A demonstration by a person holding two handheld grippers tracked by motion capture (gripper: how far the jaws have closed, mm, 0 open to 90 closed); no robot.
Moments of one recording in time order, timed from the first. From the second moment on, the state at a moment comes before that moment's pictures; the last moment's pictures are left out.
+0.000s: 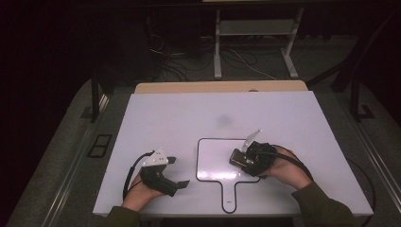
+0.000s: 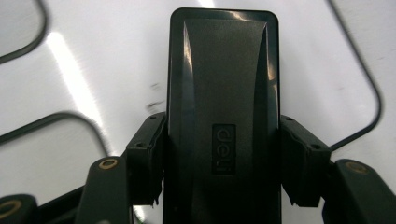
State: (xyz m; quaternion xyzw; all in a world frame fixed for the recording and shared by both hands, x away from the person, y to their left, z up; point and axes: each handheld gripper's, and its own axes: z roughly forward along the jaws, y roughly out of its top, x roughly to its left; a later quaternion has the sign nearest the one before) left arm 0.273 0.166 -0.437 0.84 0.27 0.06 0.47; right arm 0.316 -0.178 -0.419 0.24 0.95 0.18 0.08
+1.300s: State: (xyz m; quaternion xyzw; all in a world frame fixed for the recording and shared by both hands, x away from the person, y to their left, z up) left arm 0.273 0.165 -0.437 0.84 0.27 0.06 0.47; right arm 0.338 -0.189 -0.421 0.27 0.94 0.19 0.07
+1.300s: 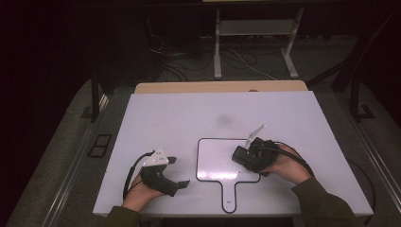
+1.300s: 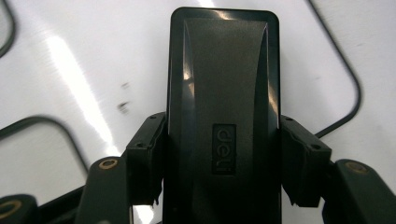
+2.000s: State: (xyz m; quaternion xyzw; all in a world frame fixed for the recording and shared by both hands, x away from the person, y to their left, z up) left arm 0.273 0.166 -0.436 0.84 0.26 0.06 0.47; right arm 0.327 -0.160 -0.420 0.24 0.95 0.18 0.07
